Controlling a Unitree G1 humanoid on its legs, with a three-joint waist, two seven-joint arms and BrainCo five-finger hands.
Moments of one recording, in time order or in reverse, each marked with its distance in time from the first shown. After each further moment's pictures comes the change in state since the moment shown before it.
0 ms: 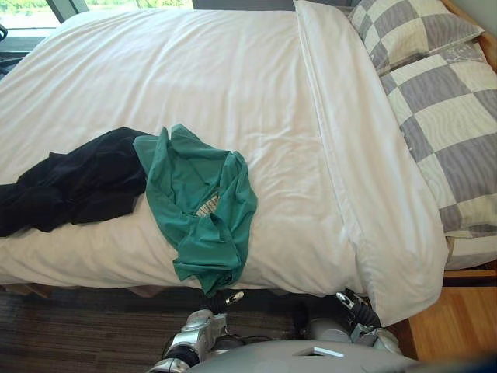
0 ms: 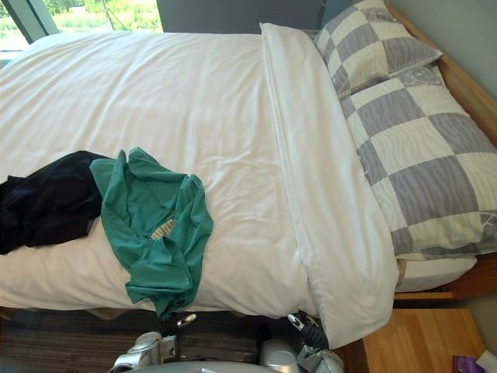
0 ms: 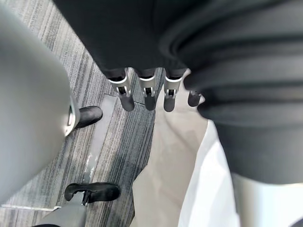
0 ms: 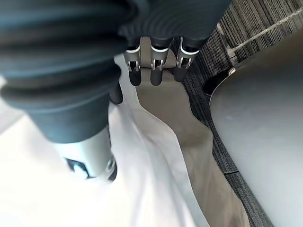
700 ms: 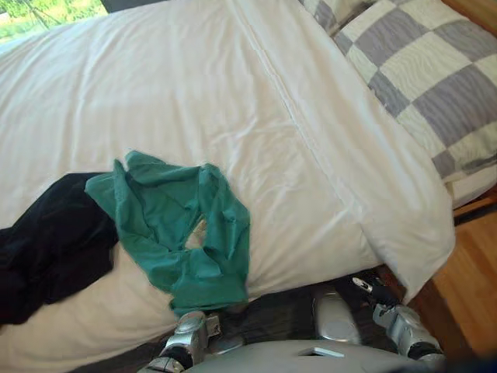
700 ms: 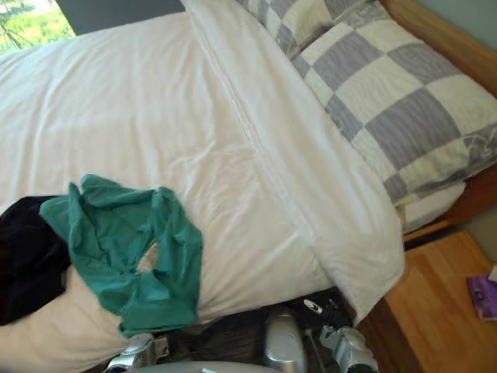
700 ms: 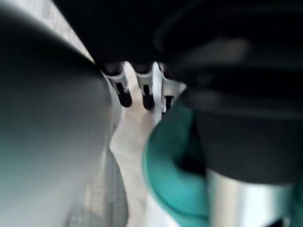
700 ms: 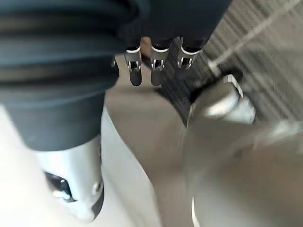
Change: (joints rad) left arm -0.051 0.028 -0.147 0.042 -0.123 -0.101 0.064; right arm -0.157 -0.134 0.013 0.073 -0.062 0.025 0.025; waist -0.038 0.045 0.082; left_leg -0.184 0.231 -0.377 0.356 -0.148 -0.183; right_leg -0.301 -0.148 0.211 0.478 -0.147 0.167
